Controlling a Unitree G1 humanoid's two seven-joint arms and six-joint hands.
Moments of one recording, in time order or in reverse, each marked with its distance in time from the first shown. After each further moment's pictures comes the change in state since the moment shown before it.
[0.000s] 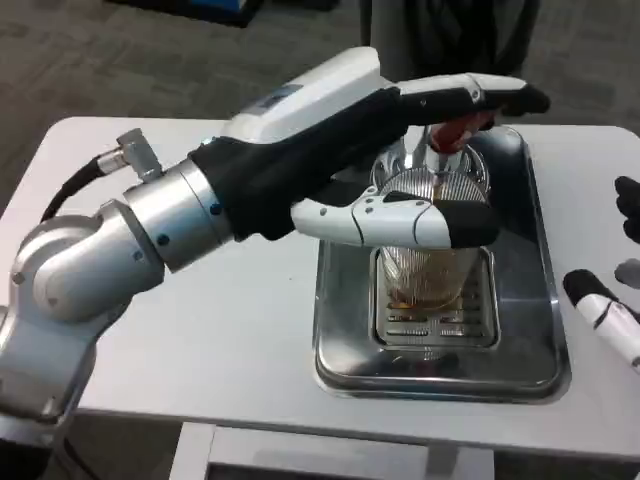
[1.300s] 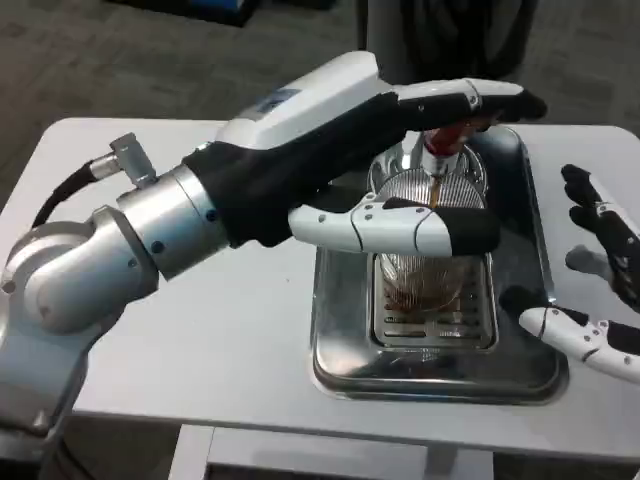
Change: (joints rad) left arm 0.028 0.020 0.001 -0.073 0.006 0.057 0.000; right arm -0.121 -0.061 0.093 0.140 -0.012 -0.036 -0.015
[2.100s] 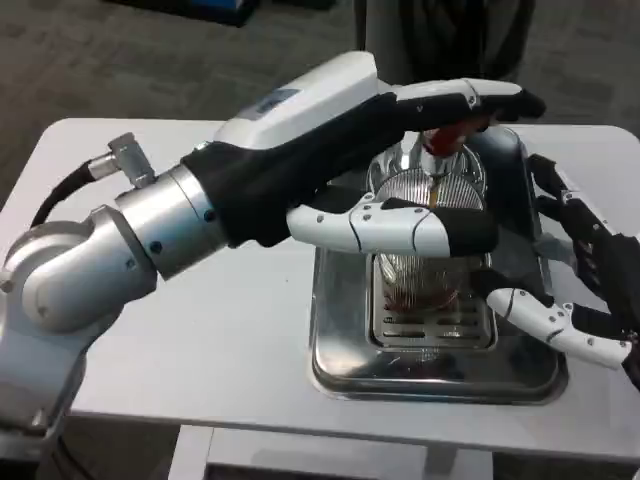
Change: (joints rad) left arm 0.000 0.005 0.002 0.003 -0.001 -0.005 0.000; right arm -0.077 0.039 0.074 0.050 -0.015 0.000 -0.040
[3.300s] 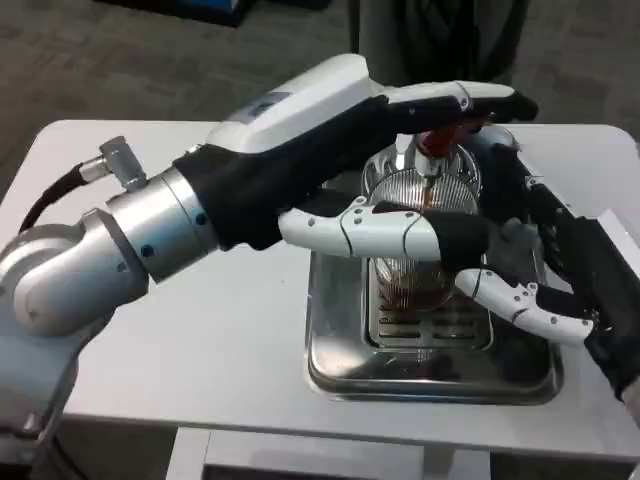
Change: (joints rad) left arm 0.015 0.011 0.012 0.003 -0.006 -0.020 0.000; right arm -0.095 0.024 0.064 0.074 -0.018 0.002 -0.026
